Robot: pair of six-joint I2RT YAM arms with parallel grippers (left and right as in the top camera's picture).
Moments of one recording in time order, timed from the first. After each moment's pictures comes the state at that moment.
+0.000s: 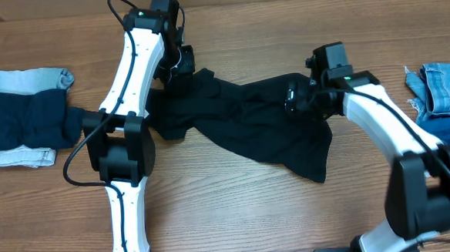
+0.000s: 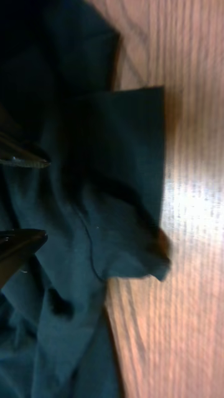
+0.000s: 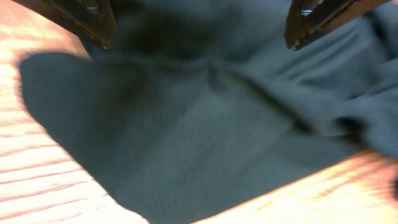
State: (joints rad) left arm -0.20 2.36 2.24 -1.30 0.14 -0.27; right arm 0.16 1.77 1.20 -0.60 -0.14 0.30
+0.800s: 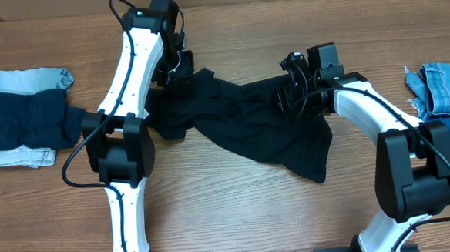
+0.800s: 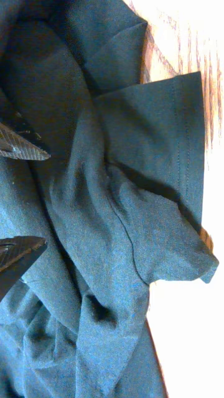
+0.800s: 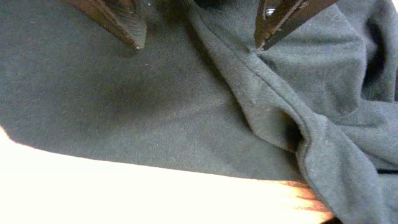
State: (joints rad) left arm -0.20 2.36 2.25 -1.38 0.17 -0.20; right arm 0.16 1.89 1.20 -0.41 -0.36 -0.09
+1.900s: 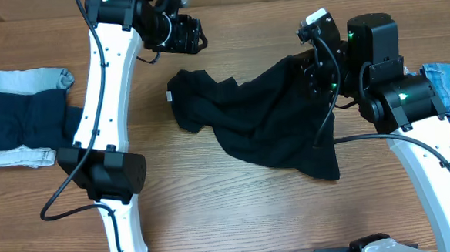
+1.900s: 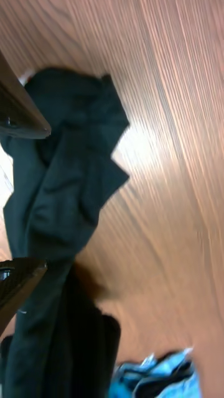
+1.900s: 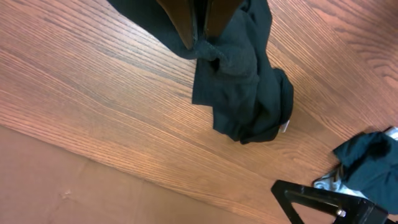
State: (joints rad) left arm -0.20 2.19 2.45 -1.39 0.46 0.00; right arm 0.24 1.38 1.45 -0.76 -0.35 -0.17
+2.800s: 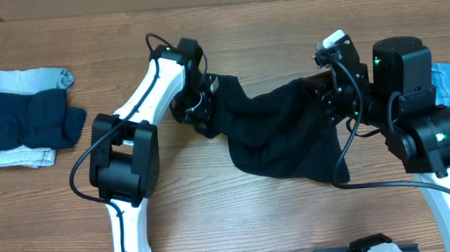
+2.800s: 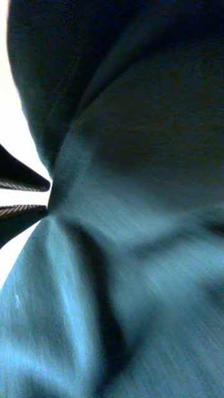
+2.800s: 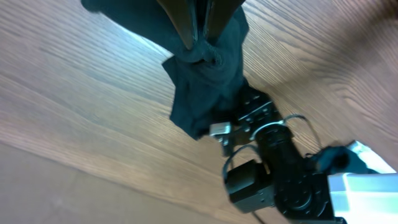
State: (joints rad) left arm -0.31 2.19 1.72 -1.22 0.34 -0.03; right arm 0.24 1.20 1.45 -0.95 -0.37 -0.17
